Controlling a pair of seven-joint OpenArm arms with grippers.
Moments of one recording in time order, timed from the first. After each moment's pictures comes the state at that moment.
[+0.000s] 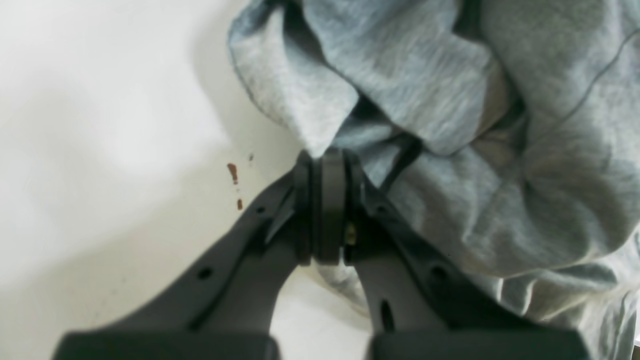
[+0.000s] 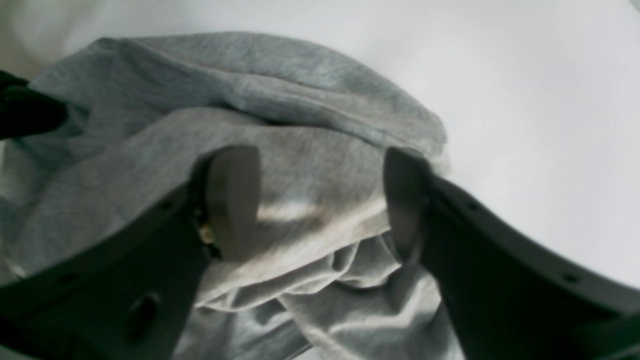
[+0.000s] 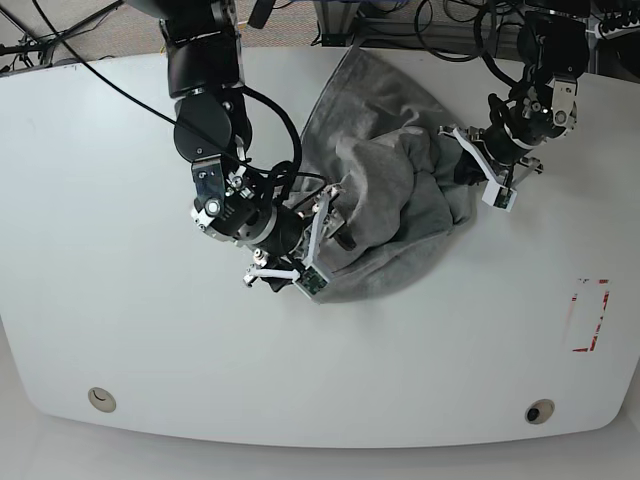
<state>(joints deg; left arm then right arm) 14.5 -21.6 -1.0 98.3 -27.1 -18.0 40.2 10.3 0.3 -9.9 93.9 9.5 35.5 -51.0</state>
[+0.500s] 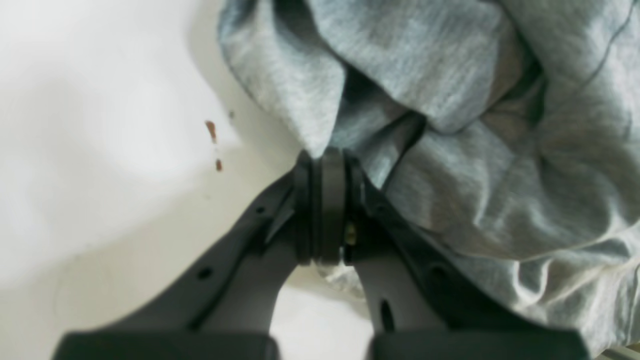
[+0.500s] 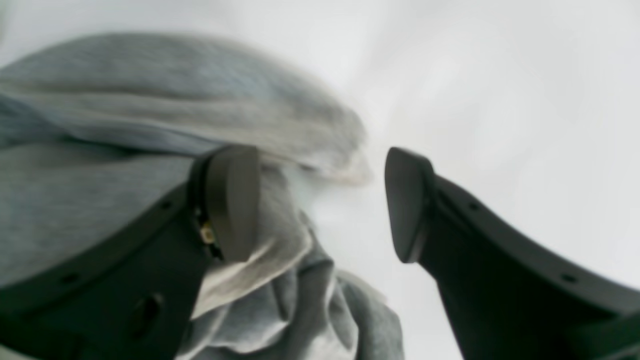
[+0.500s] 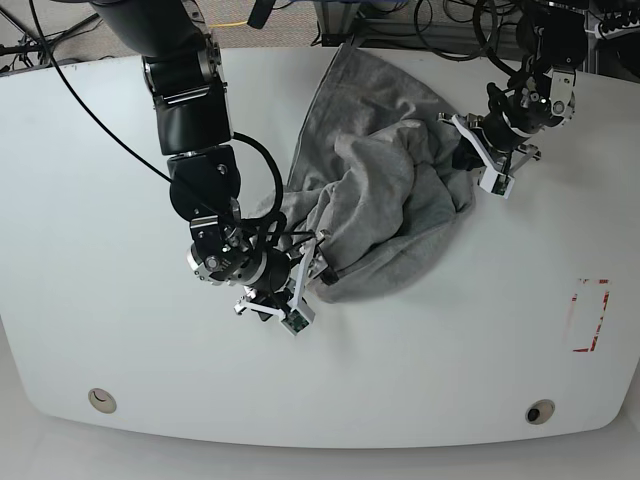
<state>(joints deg) 16.7 -21.4 -1.0 98.2 -27.1 -18.0 40.4 23.4 2.9 -10.6 69.4 9.2 34.9 -41.7</state>
